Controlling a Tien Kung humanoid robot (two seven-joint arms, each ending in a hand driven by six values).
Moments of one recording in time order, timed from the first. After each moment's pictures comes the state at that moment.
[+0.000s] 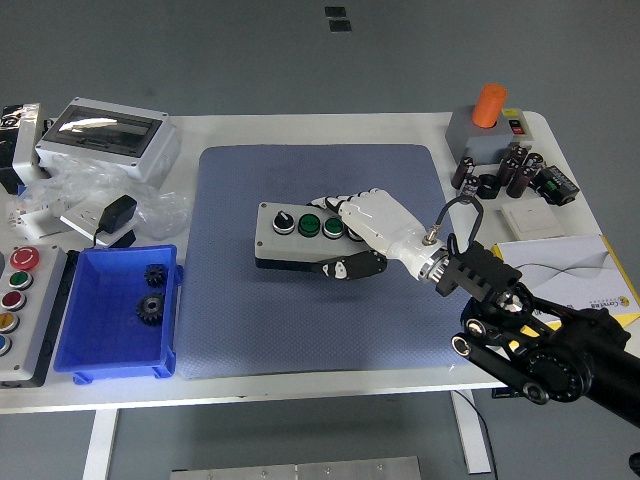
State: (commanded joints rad) left arm 0.00 0.14 -1.65 -0.18 1.26 0.08 0.12; right arm 0.58 -0.29 0.56 1.18 -2.10 -0.33 0.09
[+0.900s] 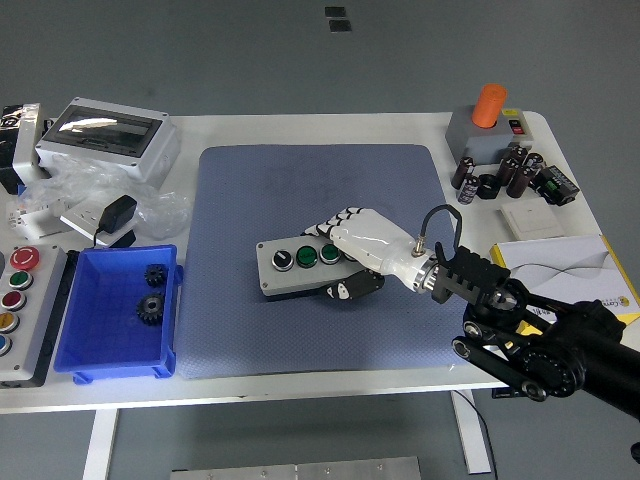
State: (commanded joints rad) left arm -0.01 0.14 -1.65 -0.18 1.26 0.08 0.12; right arm 0.63 -0.29 0.46 1.11 -2.05 -0.27 0.14
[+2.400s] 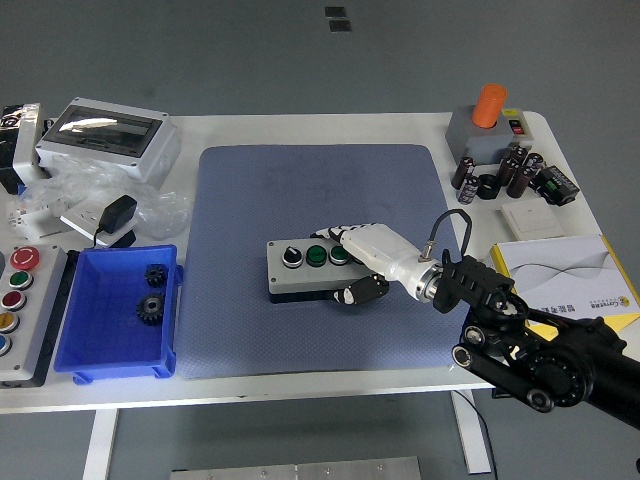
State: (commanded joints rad) left arm 0.00 0.13 -1.65 -0.18 1.26 0.08 0.12; right arm 0.58 -0.31 0.49 1.20 -1.87 -0.17 0.00
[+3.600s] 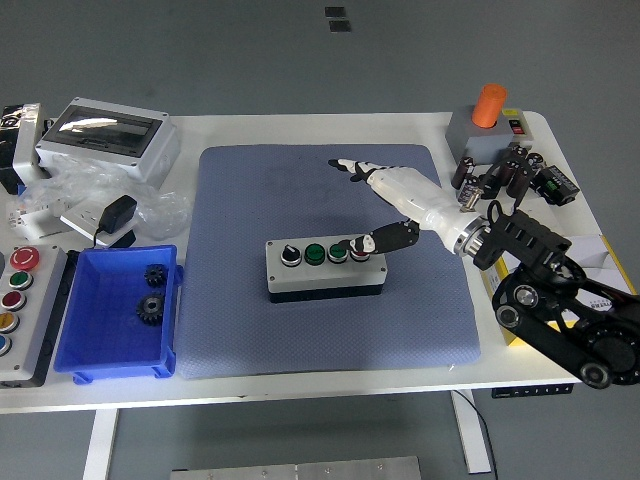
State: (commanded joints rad) left arm 0.01 0.13 -1.65 -0.18 1.27 0.07 0.12; right arm 0.56 -0.49 0.75 1.47 -1.80 -0.13 0.01
